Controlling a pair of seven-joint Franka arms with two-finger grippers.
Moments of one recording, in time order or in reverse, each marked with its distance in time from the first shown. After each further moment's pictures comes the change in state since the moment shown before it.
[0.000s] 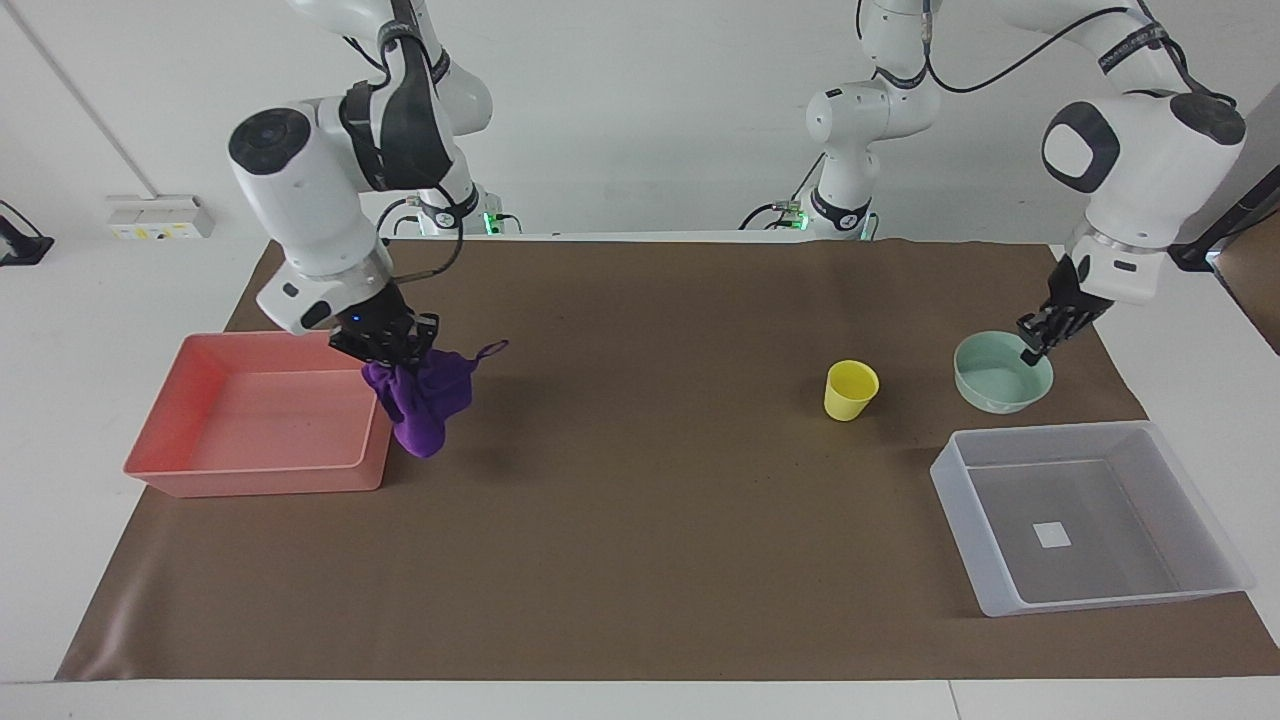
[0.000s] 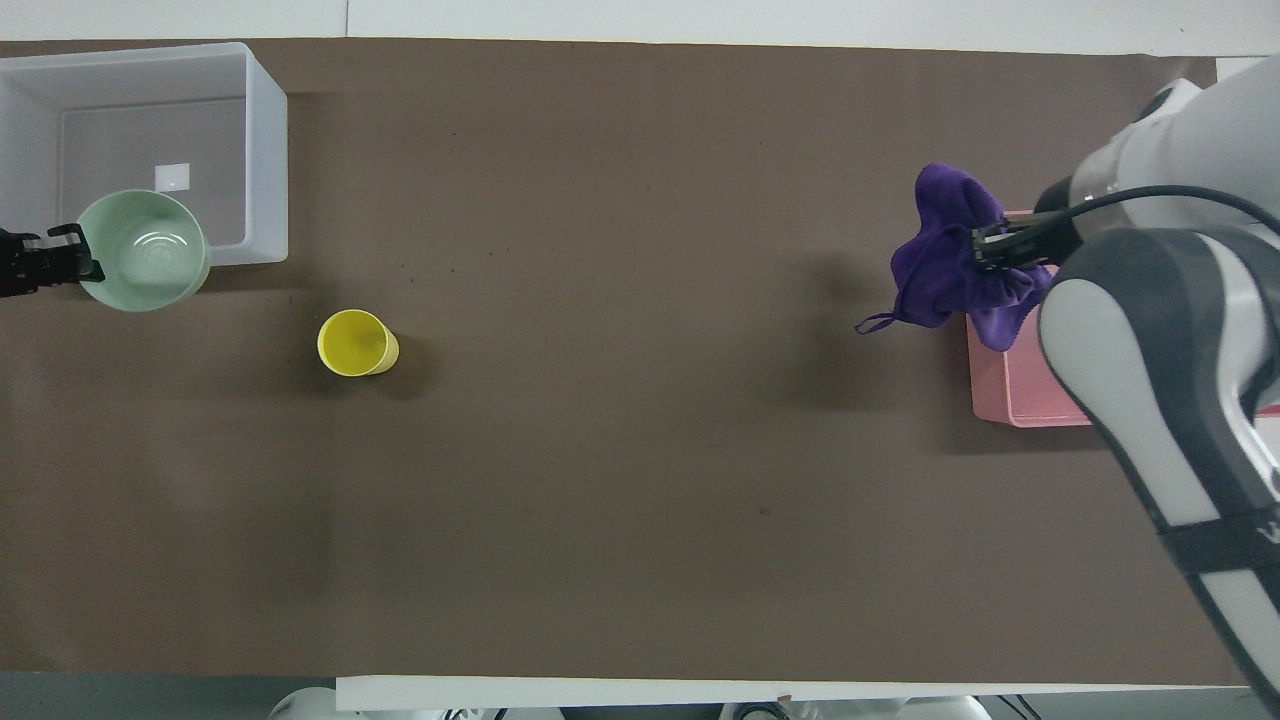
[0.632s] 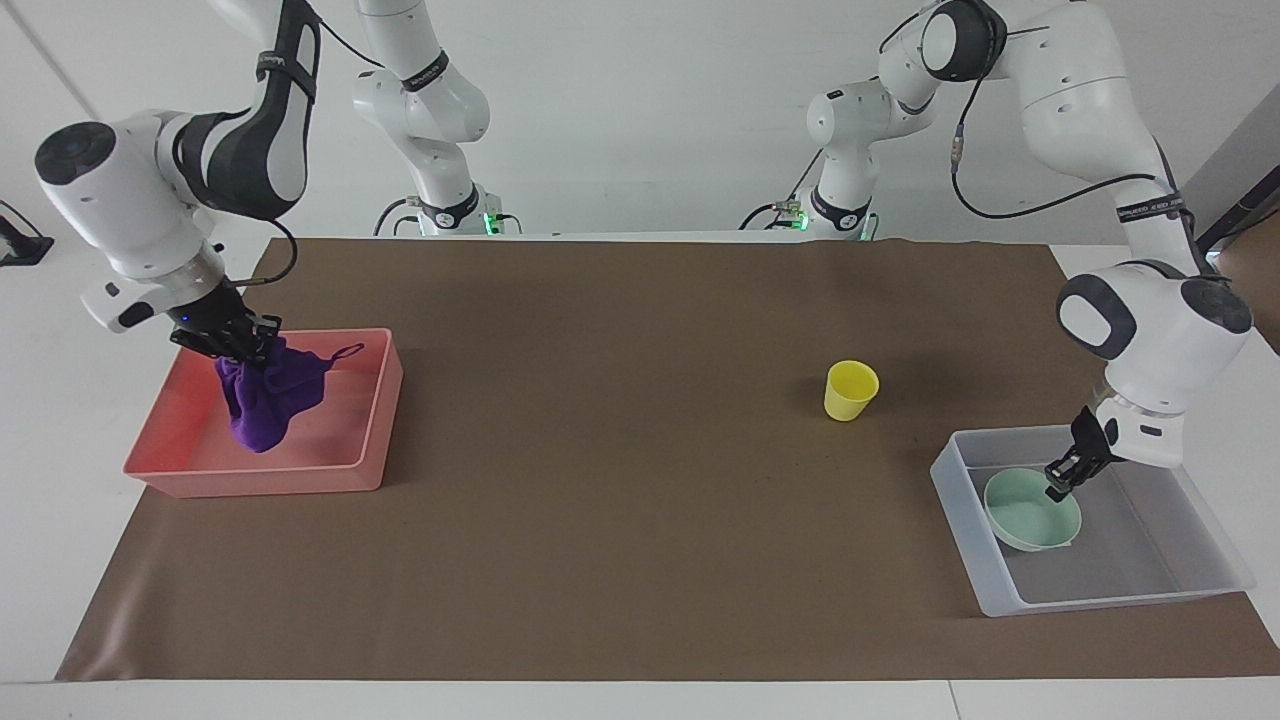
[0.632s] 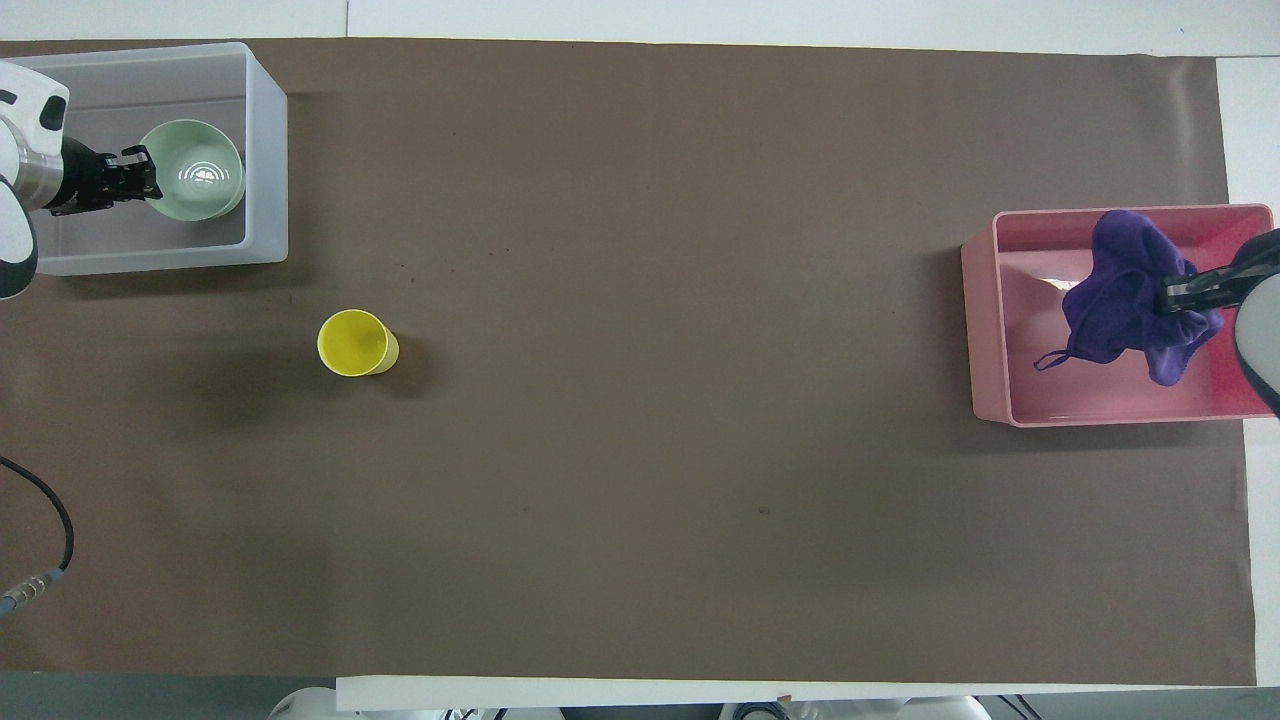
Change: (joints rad) left arm 0.016 0.434 -0.006 0.238 -0.003 0.250 0.000; right arm -0.264 0.025 -0.003 -0.210 -0.064 0.177 -0.243
